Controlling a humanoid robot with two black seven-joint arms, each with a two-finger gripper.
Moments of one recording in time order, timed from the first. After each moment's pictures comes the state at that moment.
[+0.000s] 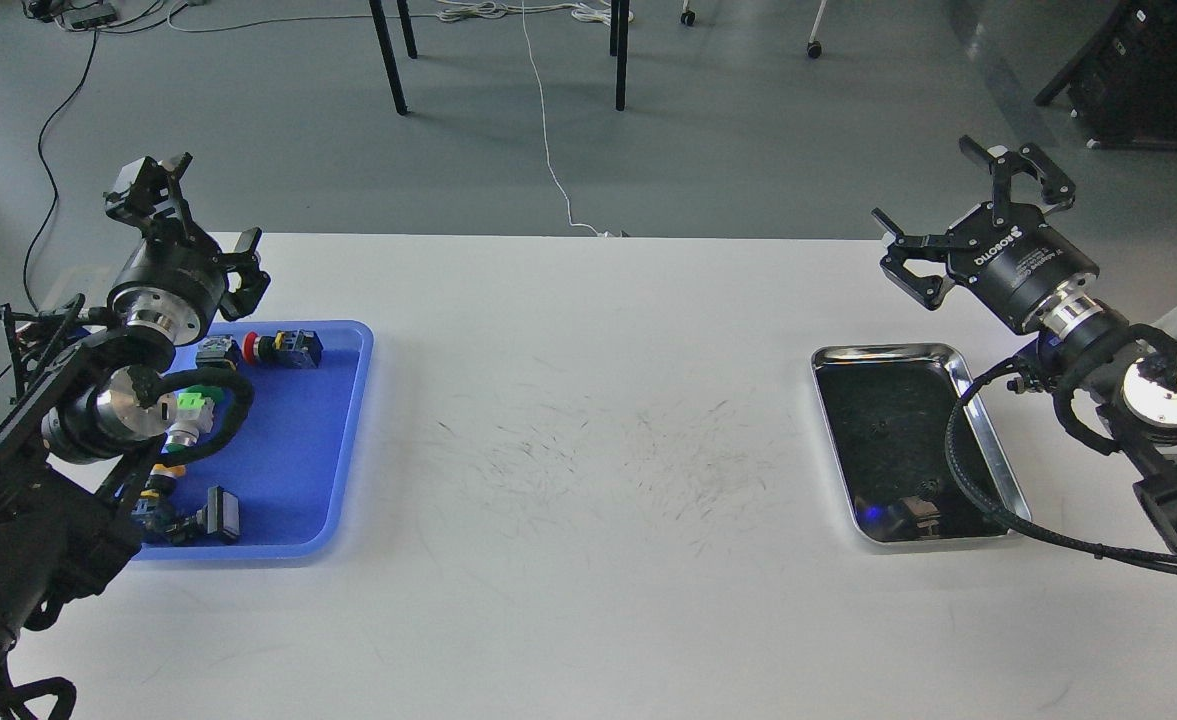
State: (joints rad) left arm -0.49 0.31 -1.25 -0.96 0.43 0.01 -0.13; right arm 0.59 -0.47 0.96 0.83 0.40 0.49 -0.18
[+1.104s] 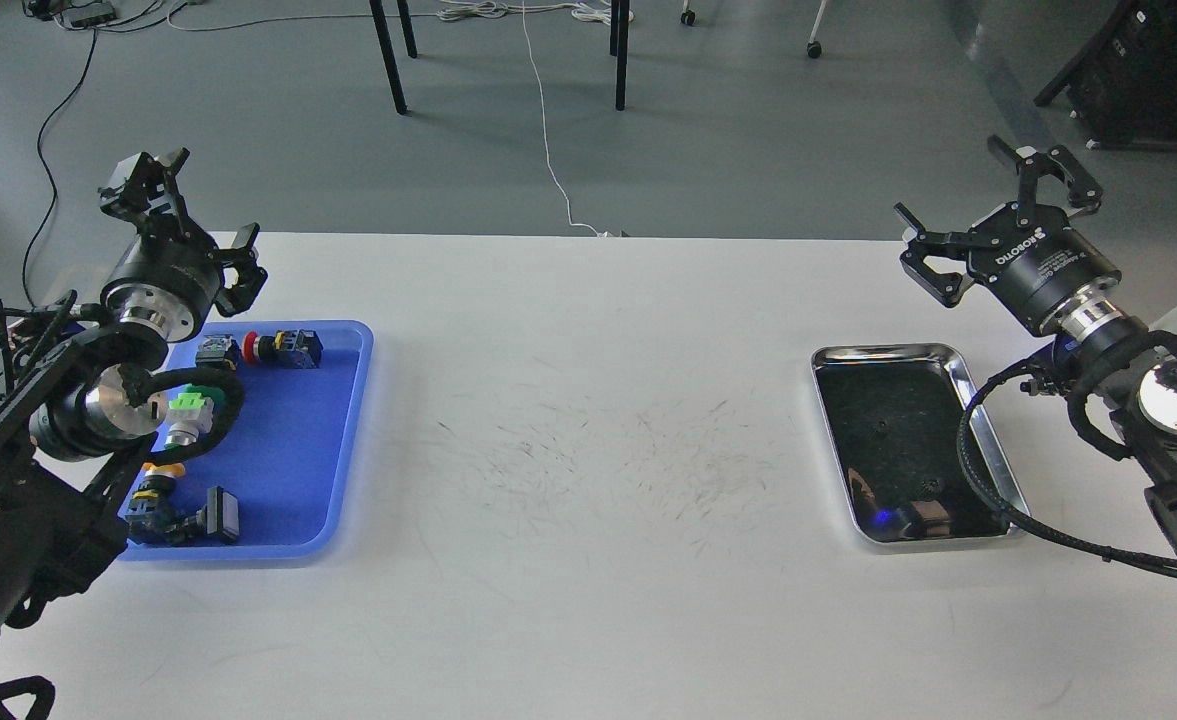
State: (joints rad) left arm -0.49 0.37 -1.19 -0.98 0.36 -0.01 -0.18; right arm 0.58 -0.48 0.99 0.84 0.39 0.49 -0.17
